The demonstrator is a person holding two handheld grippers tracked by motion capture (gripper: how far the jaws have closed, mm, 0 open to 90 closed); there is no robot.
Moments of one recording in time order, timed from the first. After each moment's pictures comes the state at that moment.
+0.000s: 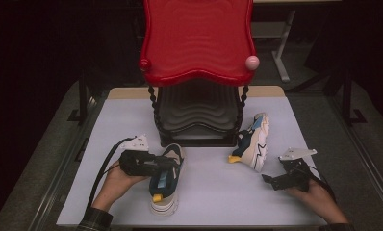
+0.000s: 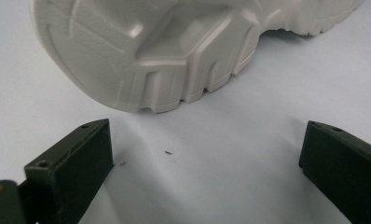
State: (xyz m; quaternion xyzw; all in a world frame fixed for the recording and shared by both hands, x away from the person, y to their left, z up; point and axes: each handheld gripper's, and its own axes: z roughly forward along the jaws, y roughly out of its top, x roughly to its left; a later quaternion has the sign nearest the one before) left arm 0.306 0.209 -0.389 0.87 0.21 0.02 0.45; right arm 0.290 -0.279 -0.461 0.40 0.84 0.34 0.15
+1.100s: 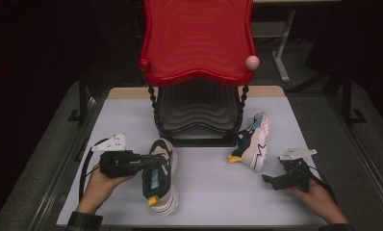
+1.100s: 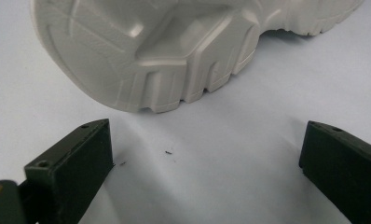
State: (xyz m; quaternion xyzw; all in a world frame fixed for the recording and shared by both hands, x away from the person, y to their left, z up) left arm 0.285 0.252 -0.361 0.83 0.23 0.03 0.51; right arm 0.290 -0.279 -0.461 0.40 0.84 0.34 0.15
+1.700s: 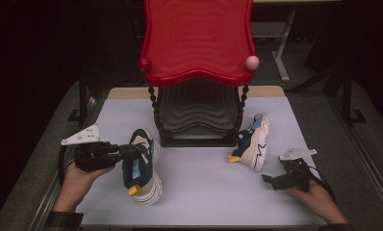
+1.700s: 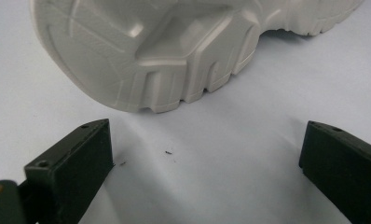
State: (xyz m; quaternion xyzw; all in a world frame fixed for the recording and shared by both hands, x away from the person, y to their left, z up) left arm 0.287 0.295 -0.324 0.81 0.26 0.08 0.52; right arm 0.290 -0.279 -0.461 0.40 0.84 0.34 0.15
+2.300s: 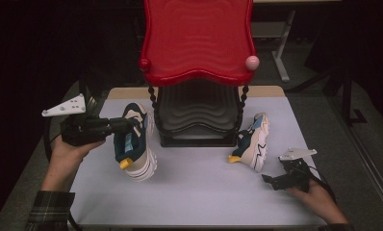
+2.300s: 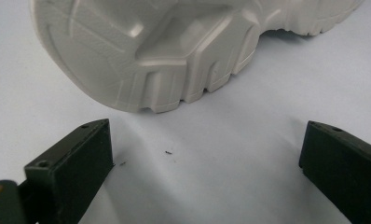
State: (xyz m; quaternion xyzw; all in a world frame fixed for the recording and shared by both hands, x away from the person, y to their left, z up) left arm 0.314 0.302 -0.261 0.80 0.25 0.12 0.54; right arm 0.290 -0.279 -0.461 0.40 0.84 0.34 0.15
